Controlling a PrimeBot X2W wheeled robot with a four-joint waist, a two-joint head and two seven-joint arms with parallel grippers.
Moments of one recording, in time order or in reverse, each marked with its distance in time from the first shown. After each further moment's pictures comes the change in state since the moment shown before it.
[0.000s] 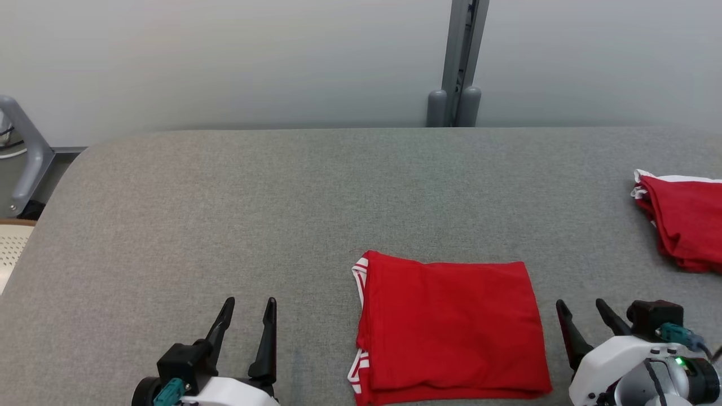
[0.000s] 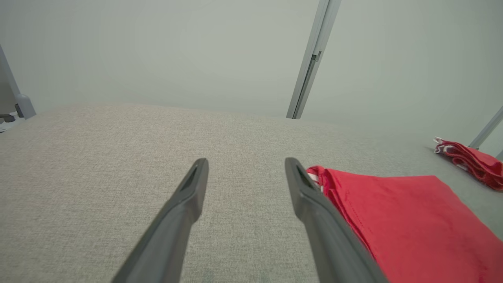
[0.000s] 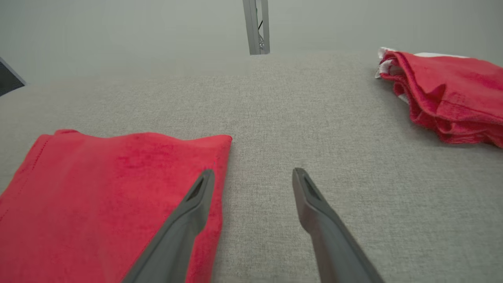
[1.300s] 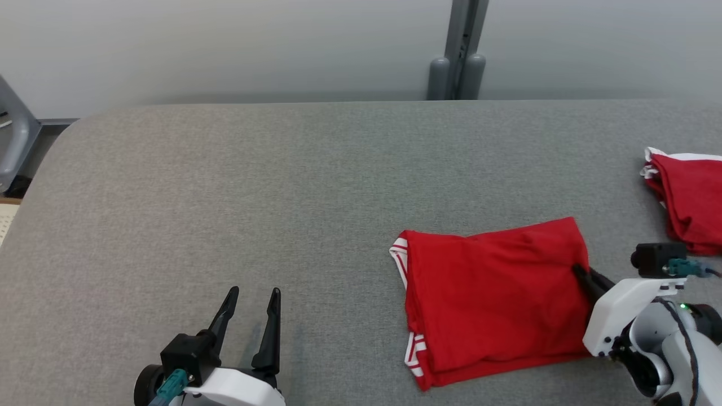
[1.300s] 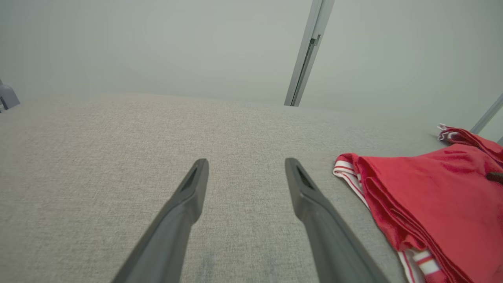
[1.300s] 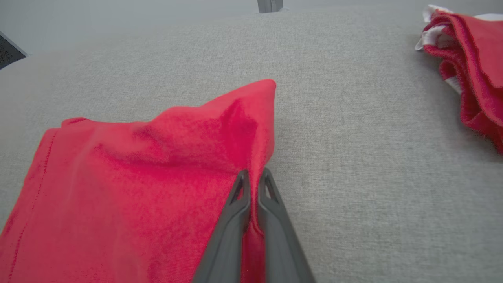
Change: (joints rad) left arm -0.029 -0.012 0.008 0.007 0.031 -0.021 0.000; right arm -0.252 -0.184 0.242 0.238 0.294 0.000 0.115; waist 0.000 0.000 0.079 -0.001
